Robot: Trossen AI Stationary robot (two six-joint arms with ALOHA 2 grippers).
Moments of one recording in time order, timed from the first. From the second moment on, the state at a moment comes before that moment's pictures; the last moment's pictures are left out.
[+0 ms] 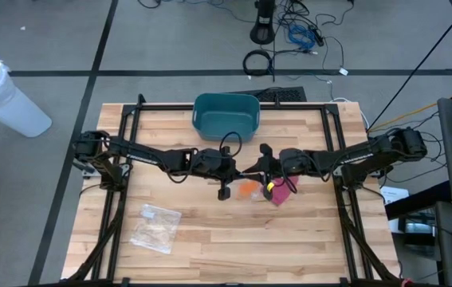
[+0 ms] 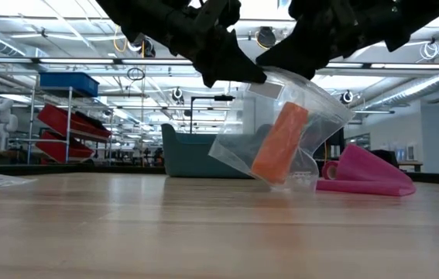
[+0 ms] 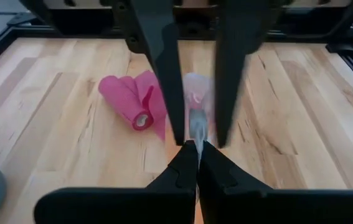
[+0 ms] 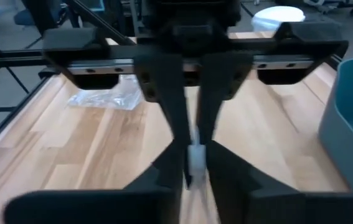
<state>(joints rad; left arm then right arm) -0.01 1.69 1.05 0.18 0.02 -0.01 0.05 1.32 0.63 0.38 0.03 0.08</state>
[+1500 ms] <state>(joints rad) -0.02 1.62 1.05 0.21 -0.07 0.03 0.03 1.11 0.63 0.00 0.08 0.09</state>
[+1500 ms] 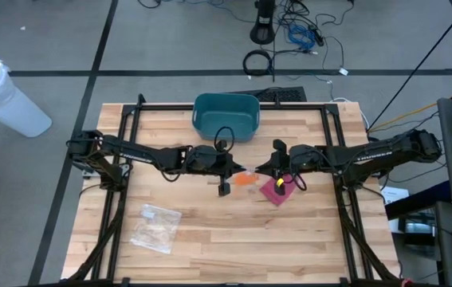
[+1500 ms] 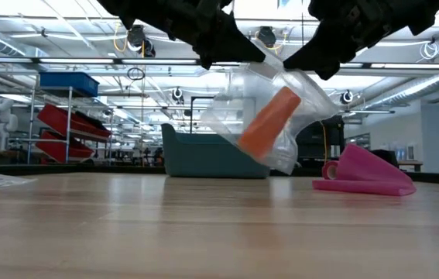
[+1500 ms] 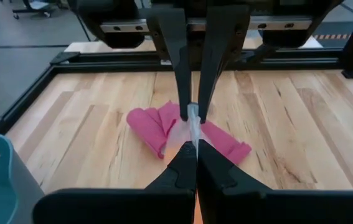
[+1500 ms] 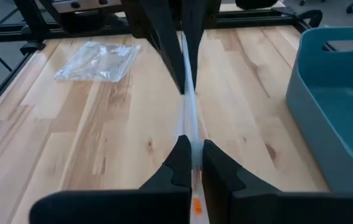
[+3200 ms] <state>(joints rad) -0.02 1.45 1.05 -0.04 -0.33 0.04 0.12 0.81 0.61 -0.20 0.21 0.22</state>
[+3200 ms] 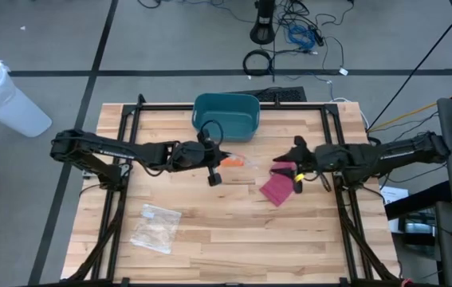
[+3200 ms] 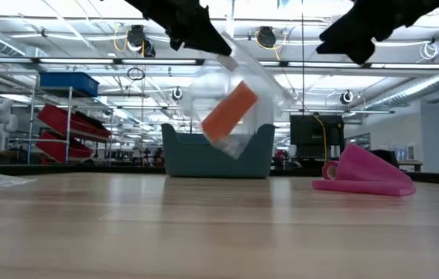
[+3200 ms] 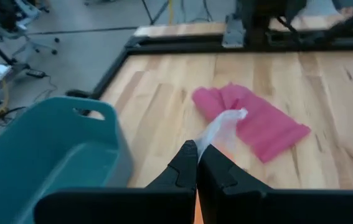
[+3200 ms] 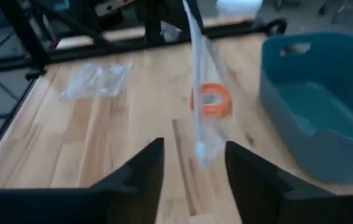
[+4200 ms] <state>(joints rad) -0.06 1.41 1.05 0.25 -0.37 0.01 0.06 1.35 0.36 0.91 0.21 0.17</state>
